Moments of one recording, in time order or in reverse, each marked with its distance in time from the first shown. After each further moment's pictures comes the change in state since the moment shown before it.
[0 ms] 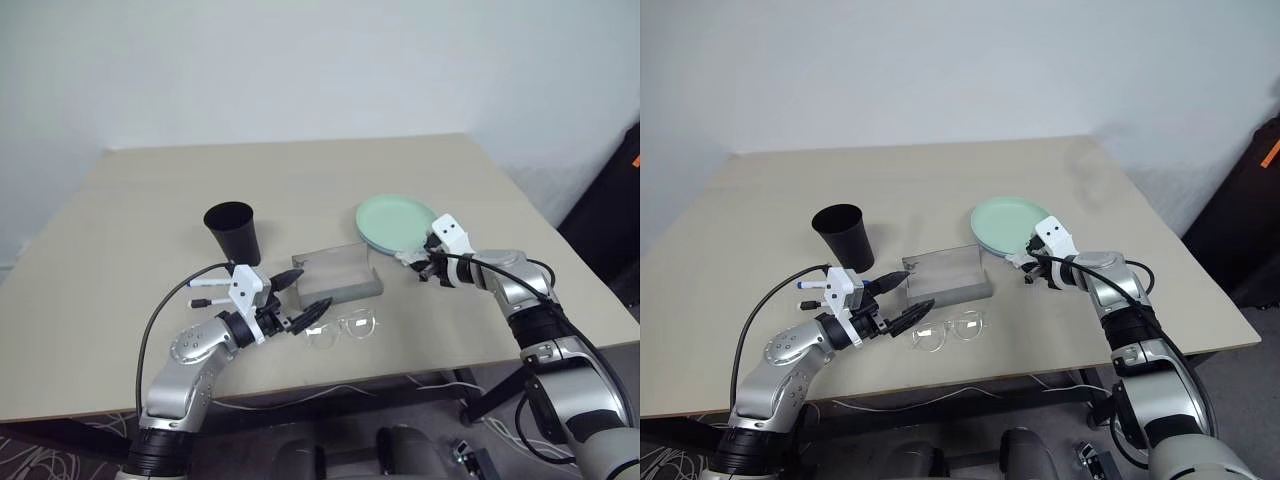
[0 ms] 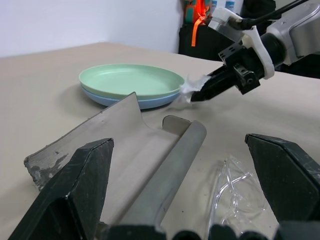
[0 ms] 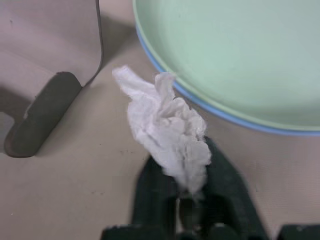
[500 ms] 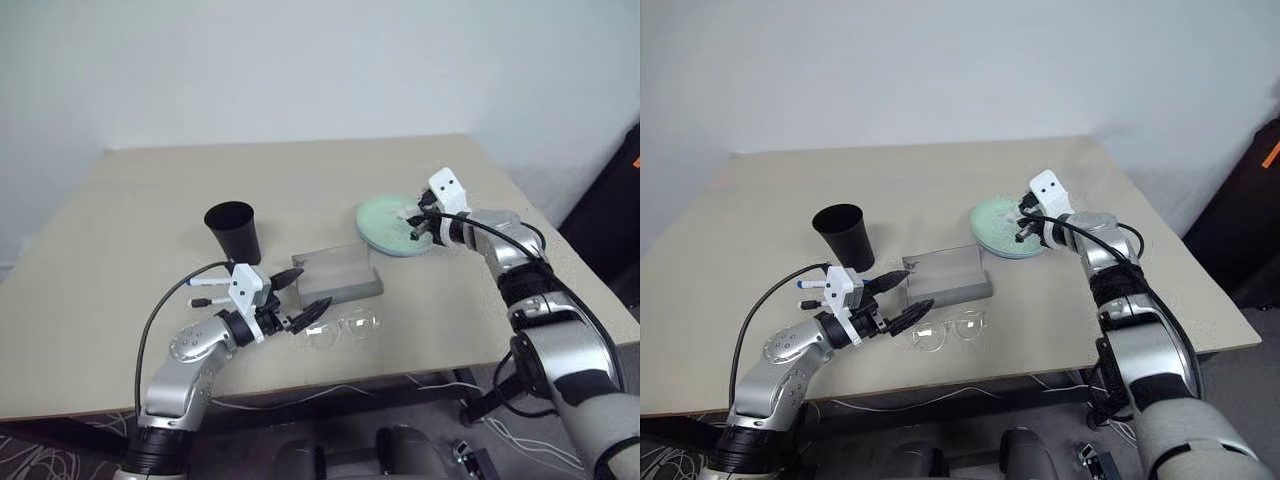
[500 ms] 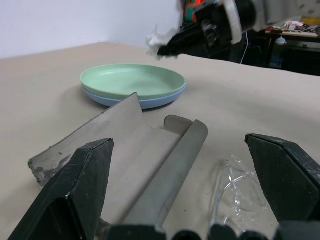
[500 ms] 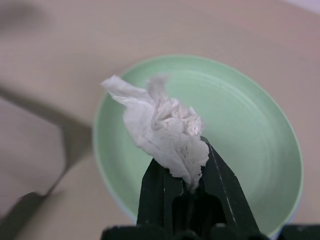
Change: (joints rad) left arm -0.011 0.012 0.000 0.000 0.005 0.002 -0.003; right arm -0.302 0.084 -0.038 0.483 -0.034 -0.315 -0.153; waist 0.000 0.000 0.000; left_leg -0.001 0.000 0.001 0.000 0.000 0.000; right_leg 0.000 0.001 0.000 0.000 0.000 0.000
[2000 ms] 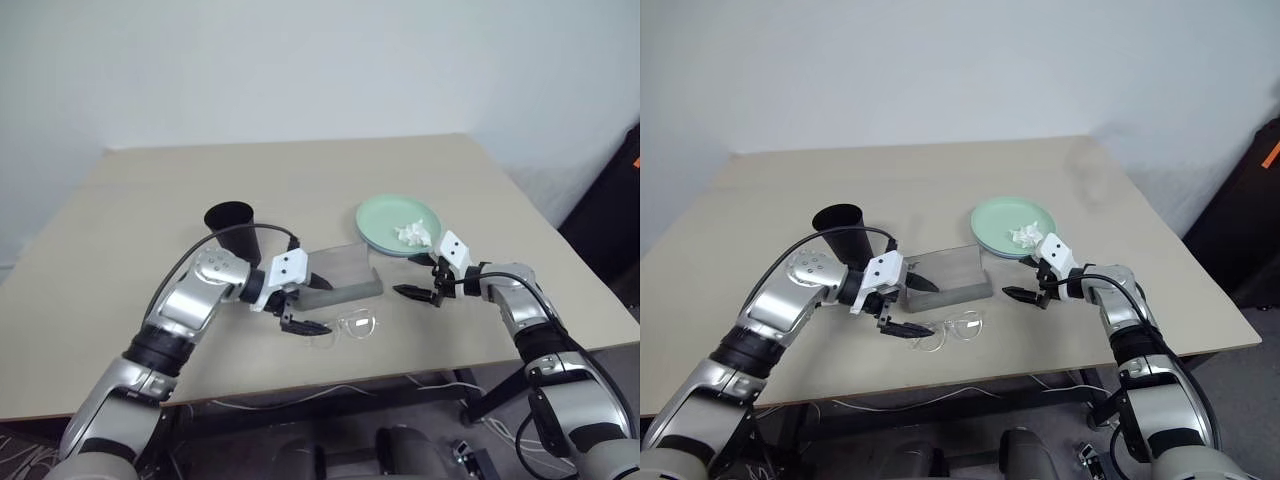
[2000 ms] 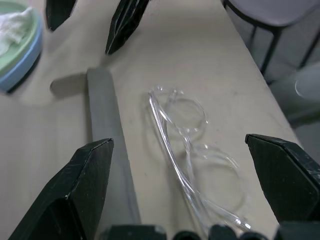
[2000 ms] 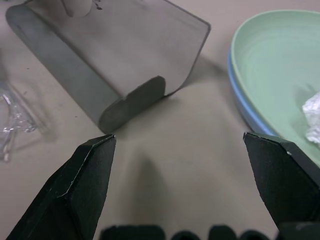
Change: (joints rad) left arm -0.545 0.209 -0.367 0.373 0.251 -0.039 -0.575; right arm 0.390 -0.081 -0.016 -0.303 0.032 -0.282 0.416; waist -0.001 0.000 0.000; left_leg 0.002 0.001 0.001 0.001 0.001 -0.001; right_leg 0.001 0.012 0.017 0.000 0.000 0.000
